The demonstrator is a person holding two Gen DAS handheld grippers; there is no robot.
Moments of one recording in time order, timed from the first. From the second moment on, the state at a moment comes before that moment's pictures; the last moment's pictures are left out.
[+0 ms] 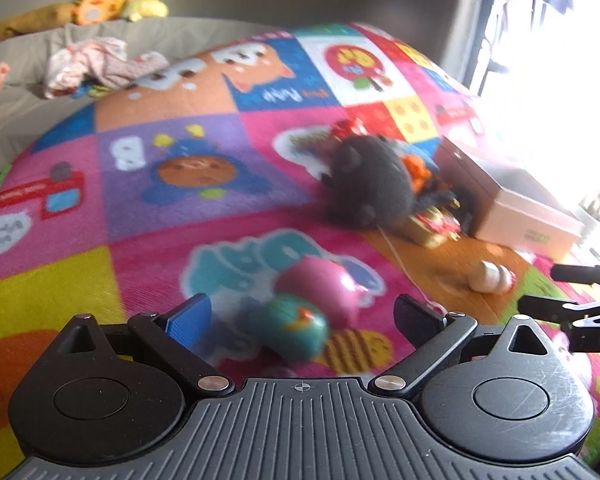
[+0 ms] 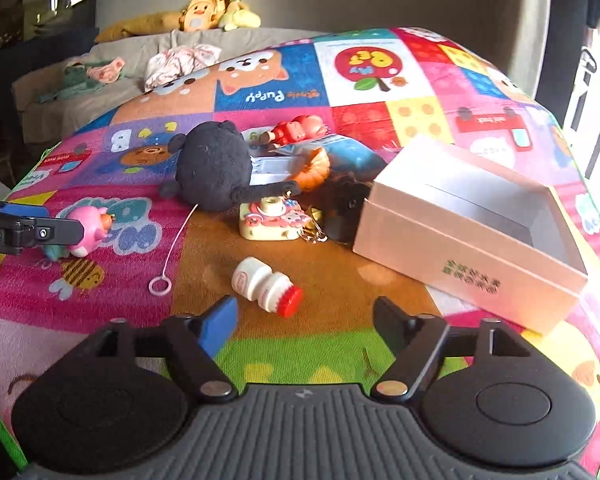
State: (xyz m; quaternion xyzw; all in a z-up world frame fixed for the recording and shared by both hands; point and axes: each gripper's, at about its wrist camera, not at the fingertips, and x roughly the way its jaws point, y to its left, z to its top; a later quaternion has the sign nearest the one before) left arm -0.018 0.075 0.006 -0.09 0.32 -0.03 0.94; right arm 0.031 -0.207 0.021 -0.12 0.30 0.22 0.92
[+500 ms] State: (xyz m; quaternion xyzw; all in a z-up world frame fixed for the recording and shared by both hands) left arm -0.016 0.043 0.011 -0.04 0.33 -0.04 0.94; right arm 0.031 -0.195 0.021 -0.09 0.29 0.22 0.93
